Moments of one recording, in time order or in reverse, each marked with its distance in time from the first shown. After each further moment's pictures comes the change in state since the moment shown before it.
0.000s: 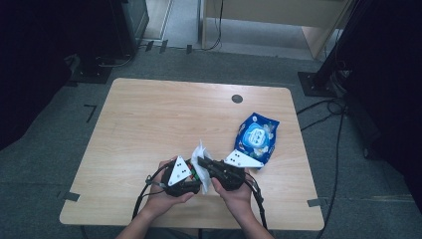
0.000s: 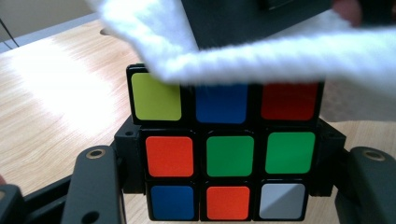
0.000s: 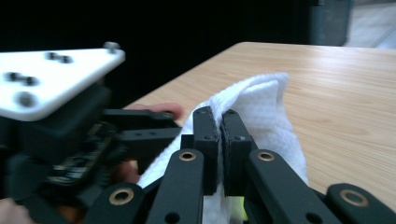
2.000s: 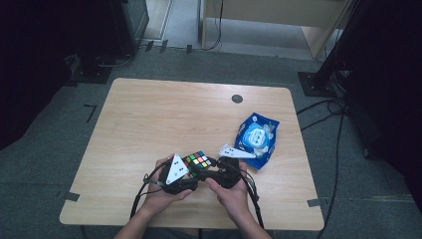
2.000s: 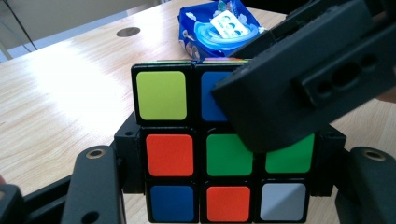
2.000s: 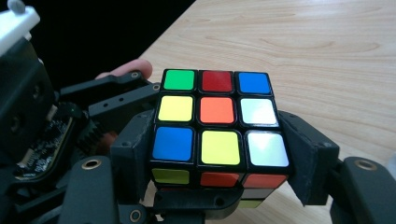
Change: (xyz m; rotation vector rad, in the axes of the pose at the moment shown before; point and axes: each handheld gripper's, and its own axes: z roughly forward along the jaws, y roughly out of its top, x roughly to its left) left arm 0.008 -0.003 0.001 0.002 0.042 0.005; right arm -0.006 -0.003 0.018 0.205 -0.061 0.230
